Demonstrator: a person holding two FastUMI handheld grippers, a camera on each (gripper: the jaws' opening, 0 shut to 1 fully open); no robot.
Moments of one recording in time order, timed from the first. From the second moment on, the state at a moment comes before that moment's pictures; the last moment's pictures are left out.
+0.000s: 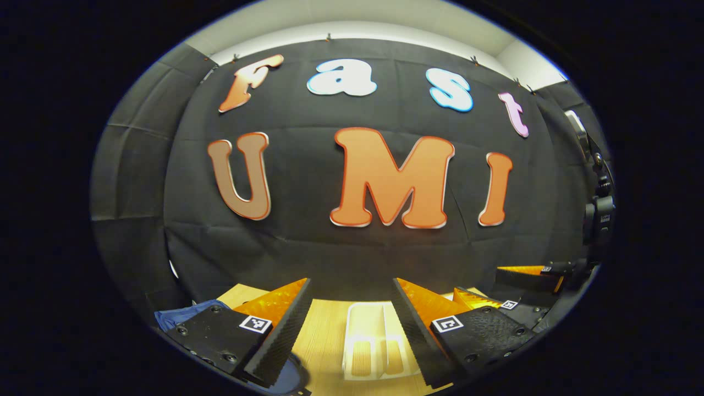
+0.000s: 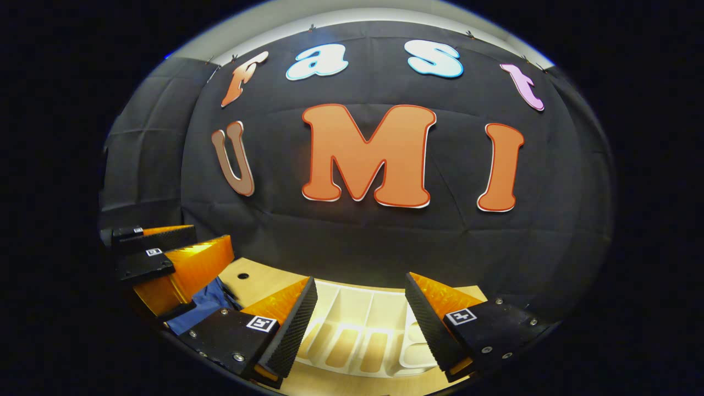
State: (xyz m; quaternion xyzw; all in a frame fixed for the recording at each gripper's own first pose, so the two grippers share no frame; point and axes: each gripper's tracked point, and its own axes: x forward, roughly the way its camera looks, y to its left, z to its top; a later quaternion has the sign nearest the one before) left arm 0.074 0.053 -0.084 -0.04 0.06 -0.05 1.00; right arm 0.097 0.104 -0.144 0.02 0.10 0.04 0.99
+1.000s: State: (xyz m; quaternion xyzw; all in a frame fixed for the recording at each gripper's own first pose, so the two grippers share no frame) left arm 0.060 0.057 -0.061 -0.02 0.01 -0.02 1.00; right arm 0.083 0.100 -0.096 0.01 0.00 0.02 1.00
